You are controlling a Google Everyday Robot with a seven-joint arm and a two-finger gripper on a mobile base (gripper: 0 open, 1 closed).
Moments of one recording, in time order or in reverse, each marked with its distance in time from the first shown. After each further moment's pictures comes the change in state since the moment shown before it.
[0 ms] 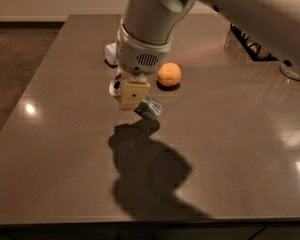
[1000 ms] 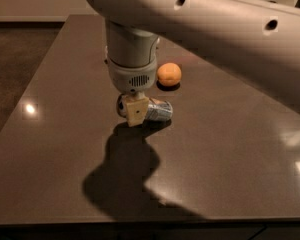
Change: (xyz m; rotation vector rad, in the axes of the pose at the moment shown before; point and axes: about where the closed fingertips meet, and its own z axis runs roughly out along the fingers) arm 0.021 0.006 0.044 -0.059 0.228 -0.167
